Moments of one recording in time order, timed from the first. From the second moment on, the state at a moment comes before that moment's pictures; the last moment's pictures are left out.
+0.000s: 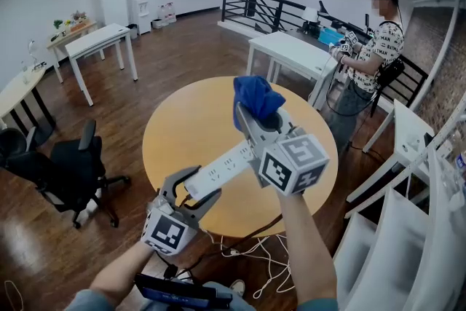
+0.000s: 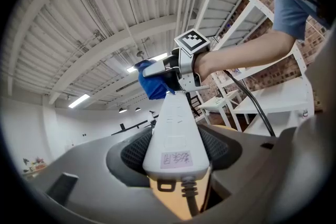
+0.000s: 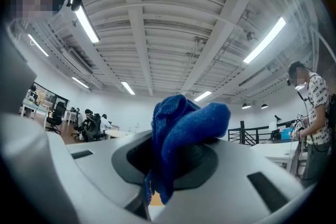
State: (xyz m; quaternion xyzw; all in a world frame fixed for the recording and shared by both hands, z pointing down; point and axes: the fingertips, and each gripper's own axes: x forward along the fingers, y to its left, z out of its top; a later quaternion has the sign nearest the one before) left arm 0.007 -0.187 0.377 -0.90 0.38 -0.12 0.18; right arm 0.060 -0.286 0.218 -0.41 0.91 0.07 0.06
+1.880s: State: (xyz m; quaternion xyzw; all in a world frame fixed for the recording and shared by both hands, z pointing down) left arm 0.012 -0.199 0.381 -0.89 0.39 -0.14 0.20; right arm 0.004 -0.261 0.244 -0.36 0.93 0.04 0.07
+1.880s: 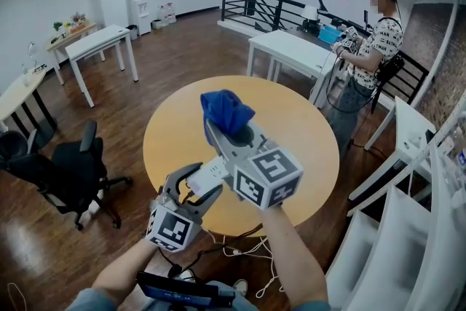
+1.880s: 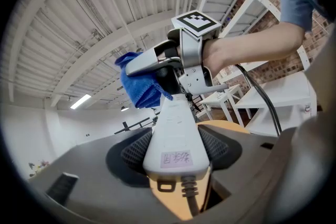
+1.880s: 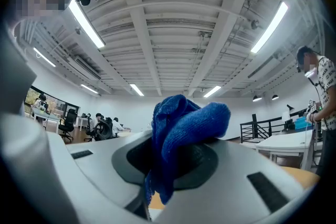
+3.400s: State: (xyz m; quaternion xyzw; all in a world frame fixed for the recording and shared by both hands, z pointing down) left arm 0.000 -0.194 0.376 -0.89 0.40 -0.11 0.18; right arm 0.107 -0.287 0.229 -0.46 0.88 0.04 0.11
